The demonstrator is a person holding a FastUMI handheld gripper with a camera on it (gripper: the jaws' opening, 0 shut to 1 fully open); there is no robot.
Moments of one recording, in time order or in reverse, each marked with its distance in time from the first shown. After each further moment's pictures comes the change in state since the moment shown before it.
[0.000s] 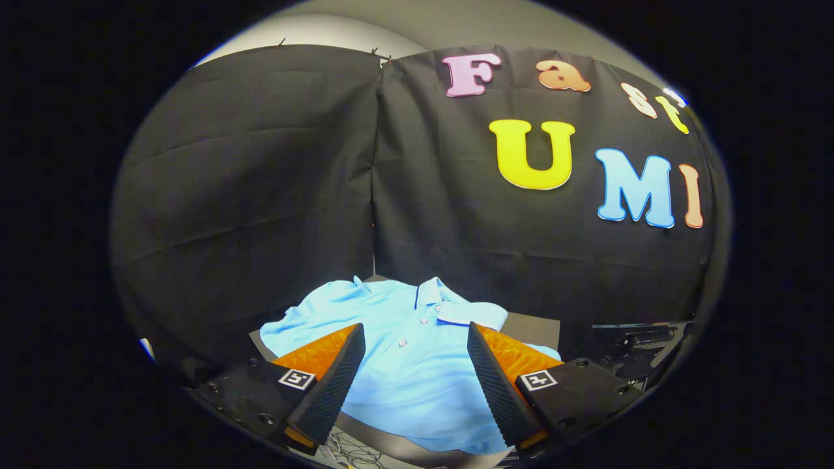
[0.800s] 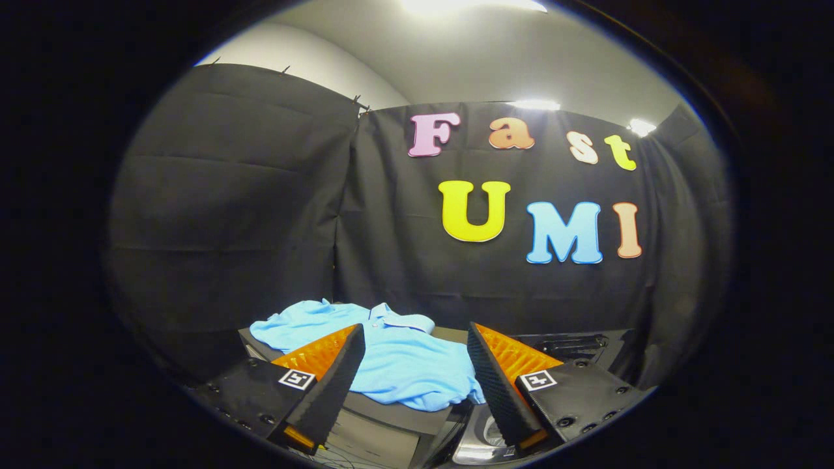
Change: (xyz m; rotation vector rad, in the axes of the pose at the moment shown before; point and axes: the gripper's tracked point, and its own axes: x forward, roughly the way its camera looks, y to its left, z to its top) arm -0.127 -0.029 0.001 -0.047 -0.293 -0.215
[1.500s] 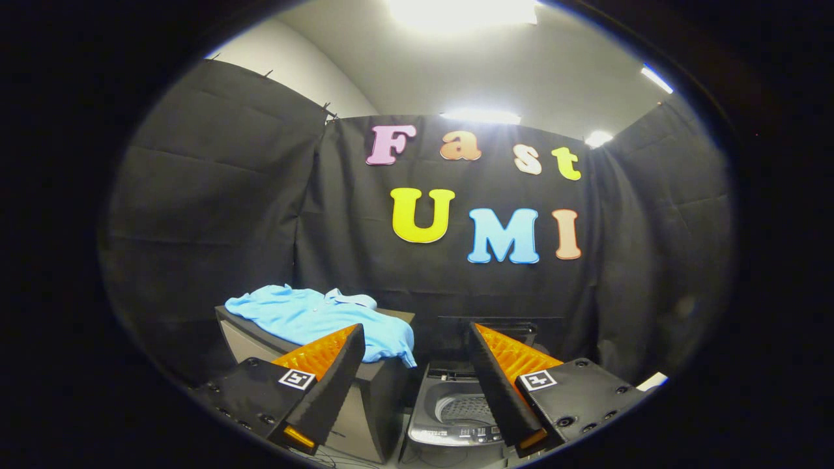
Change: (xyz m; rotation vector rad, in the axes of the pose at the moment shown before) arm -0.110 -0.061 -0.021 -0.014 -0.055 -0.206
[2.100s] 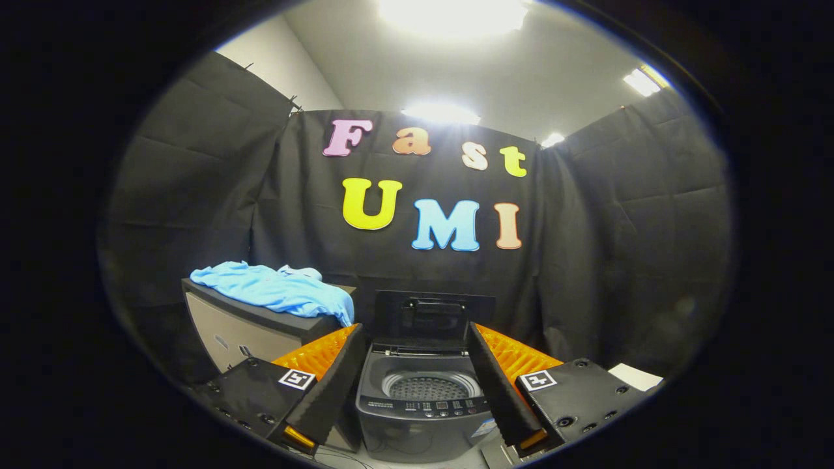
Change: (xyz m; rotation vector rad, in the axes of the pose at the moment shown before) arm -0.084 -0.071 -0.044 -0.014 0.035 -0.220
